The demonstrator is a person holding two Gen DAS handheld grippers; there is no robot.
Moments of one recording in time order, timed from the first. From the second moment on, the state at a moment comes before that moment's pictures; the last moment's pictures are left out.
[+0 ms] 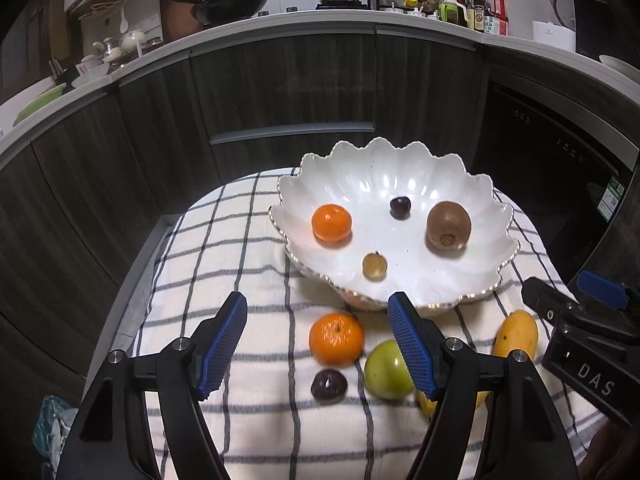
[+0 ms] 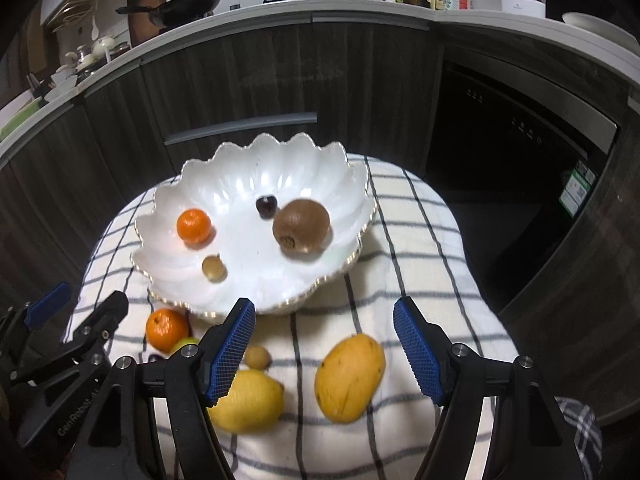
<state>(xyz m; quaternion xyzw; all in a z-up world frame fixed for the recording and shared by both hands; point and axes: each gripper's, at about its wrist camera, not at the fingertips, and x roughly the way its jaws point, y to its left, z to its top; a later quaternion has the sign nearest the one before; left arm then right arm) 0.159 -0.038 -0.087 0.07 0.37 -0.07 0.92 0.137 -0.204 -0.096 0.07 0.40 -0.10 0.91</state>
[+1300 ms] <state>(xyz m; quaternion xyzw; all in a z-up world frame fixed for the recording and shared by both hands) 0.137 -0.046 -0.126 0.08 0.39 -0.05 0.92 0.131 -0.225 -0.145 0.06 0.46 -0.13 0.88</state>
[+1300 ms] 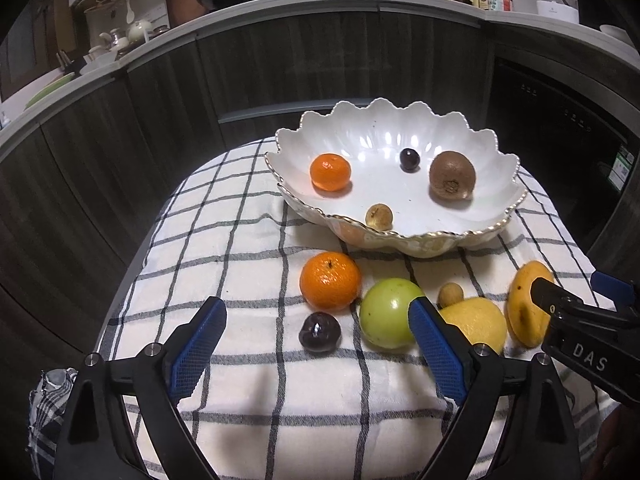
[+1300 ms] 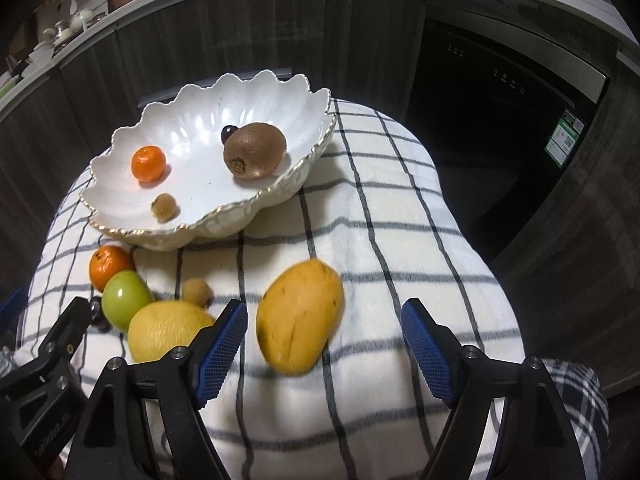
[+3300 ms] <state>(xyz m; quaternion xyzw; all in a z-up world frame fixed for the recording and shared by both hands) 0.119 -0.080 -0.131 0.06 0.40 -0.10 0.91 0.115 -0.244 -0.120 0.06 0.43 -0.09 0.90</state>
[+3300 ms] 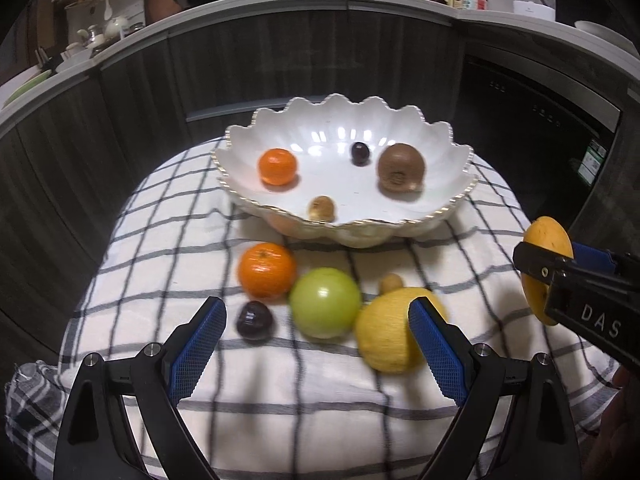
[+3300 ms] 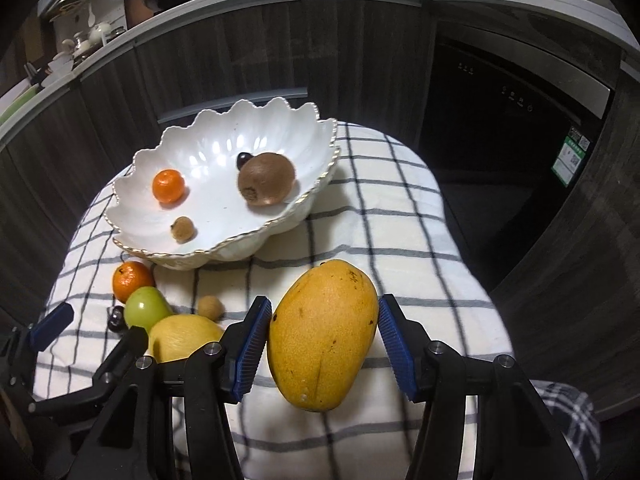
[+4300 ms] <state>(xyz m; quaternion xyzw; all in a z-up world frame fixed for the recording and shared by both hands) 0.125 -0.137 -0.168 0.05 0.42 -0.07 0.90 0.100 -0.284 -0.144 0.10 0.44 -0.08 0.89</state>
